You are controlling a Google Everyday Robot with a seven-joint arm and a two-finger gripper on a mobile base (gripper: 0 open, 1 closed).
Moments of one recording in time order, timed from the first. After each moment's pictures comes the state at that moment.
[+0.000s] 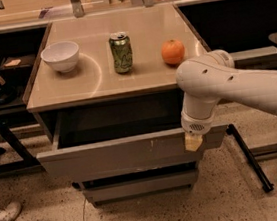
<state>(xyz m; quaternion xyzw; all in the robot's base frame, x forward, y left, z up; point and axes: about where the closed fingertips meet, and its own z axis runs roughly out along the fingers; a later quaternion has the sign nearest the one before) 0.506 -0.159 0.663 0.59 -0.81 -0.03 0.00</state>
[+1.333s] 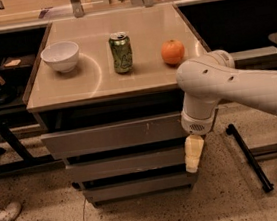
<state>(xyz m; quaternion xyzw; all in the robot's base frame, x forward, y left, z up) 0.506 -0.159 0.662 0.59 -0.81 -0.03 0.00</state>
